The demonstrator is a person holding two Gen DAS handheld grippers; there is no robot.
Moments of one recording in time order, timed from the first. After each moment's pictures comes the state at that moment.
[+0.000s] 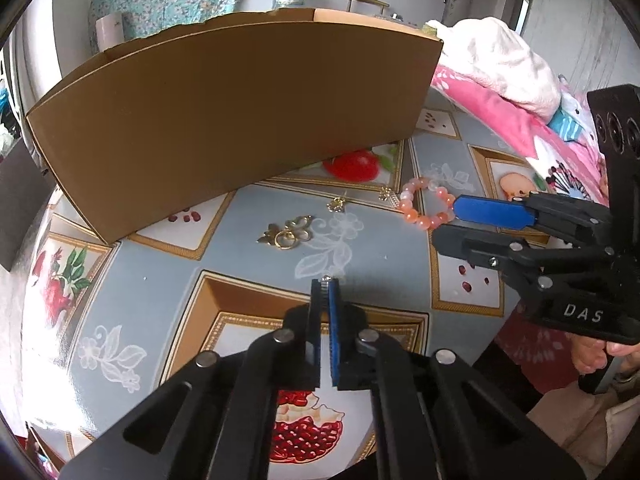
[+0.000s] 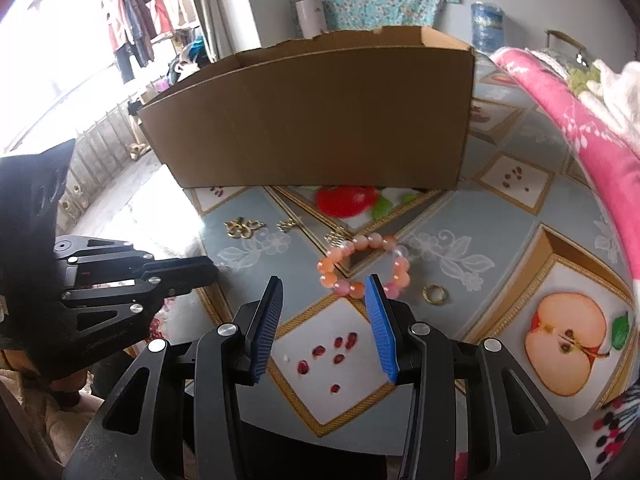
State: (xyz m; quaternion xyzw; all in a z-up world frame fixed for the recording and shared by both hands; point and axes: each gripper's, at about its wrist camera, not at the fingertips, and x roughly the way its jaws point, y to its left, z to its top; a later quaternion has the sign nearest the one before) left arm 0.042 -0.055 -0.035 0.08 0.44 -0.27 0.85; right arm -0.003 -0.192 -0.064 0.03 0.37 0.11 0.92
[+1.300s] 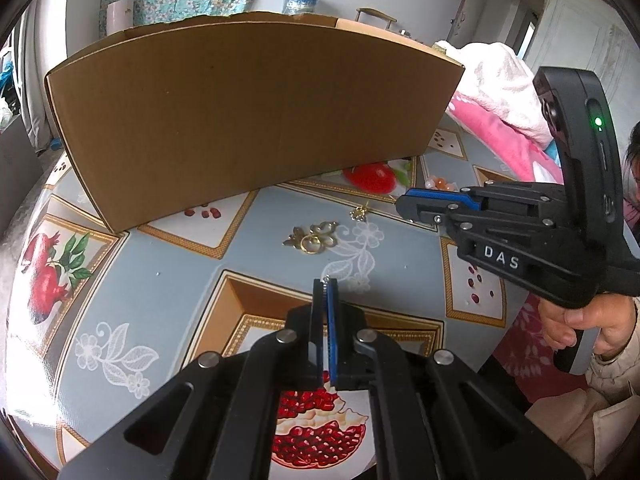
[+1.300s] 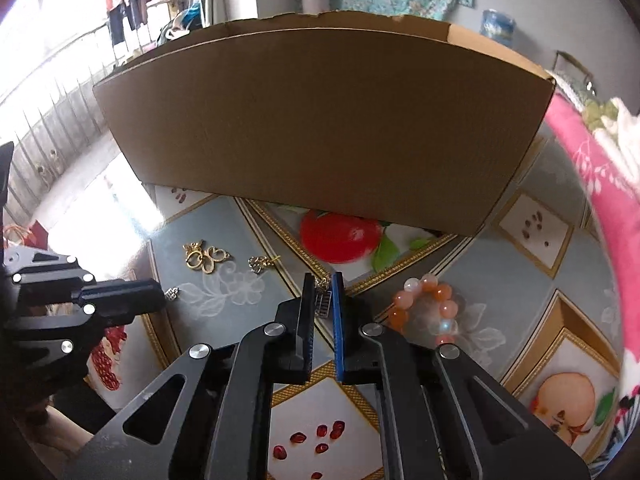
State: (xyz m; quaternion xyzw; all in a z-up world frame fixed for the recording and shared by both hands) left arm 0.052 -0.034 -0.038 0.04 0.44 -0.28 0.85; right arm 0.051 -0.171 -0.066 -0.02 0.40 0.07 0.91
